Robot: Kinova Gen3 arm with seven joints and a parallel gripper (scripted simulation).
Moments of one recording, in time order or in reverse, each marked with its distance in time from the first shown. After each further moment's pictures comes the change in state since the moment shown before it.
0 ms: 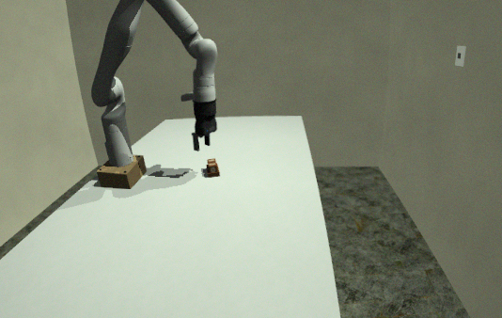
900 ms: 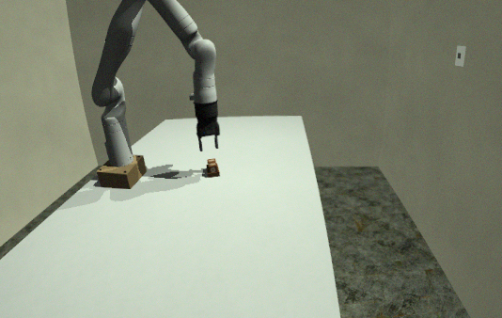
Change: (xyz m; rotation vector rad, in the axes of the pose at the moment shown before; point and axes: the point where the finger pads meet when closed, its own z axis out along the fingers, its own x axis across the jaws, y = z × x) arm 0.009 0.024 0.003 -0.038 0.021 0.661
